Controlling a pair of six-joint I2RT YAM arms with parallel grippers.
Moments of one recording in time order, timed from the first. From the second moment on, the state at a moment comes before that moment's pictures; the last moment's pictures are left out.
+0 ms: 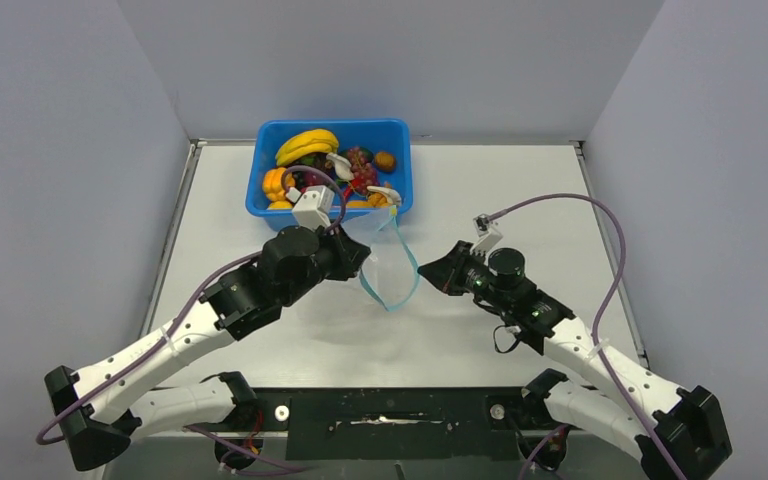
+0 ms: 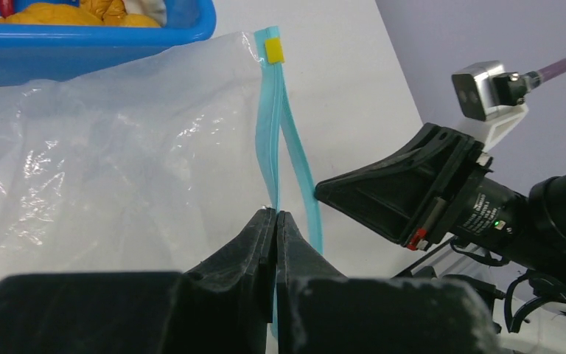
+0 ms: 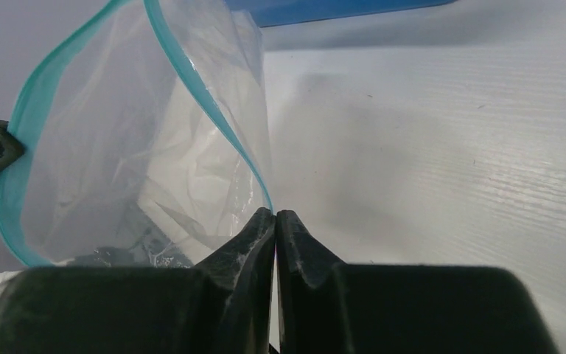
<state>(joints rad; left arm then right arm) -0.93 1.00 1.01 -0.36 -0.29 -0.72 0.62 0.90 0.53 0.06 -0.15 0.78</state>
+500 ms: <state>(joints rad) -0.92 1.06 1.00 -0.30 -0.27 -0.71 0.62 1.06 0.58 0.06 -0.21 0.83</state>
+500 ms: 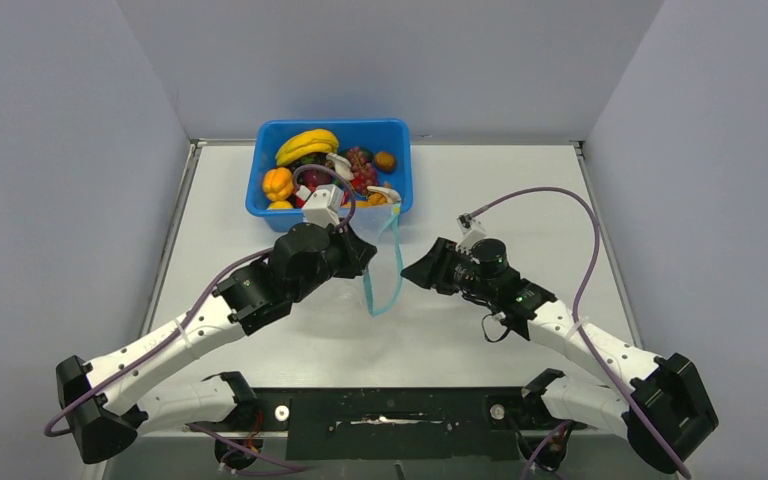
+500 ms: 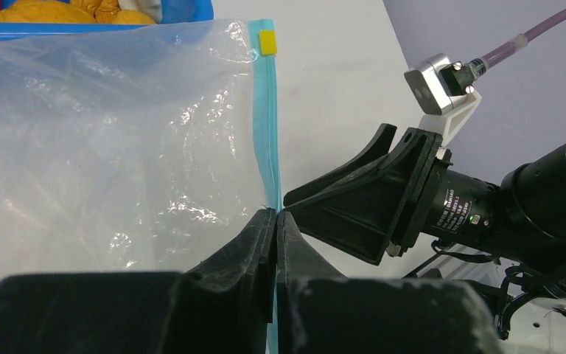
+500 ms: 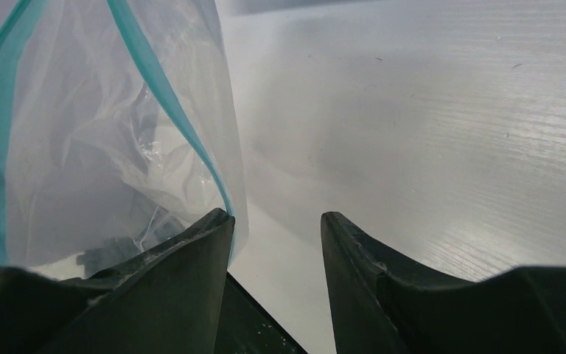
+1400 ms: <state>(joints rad) -0.90 1.15 1.00 -0.30 -0.32 -0.70 0.62 1.01 0.57 0.09 -0.27 0.87</state>
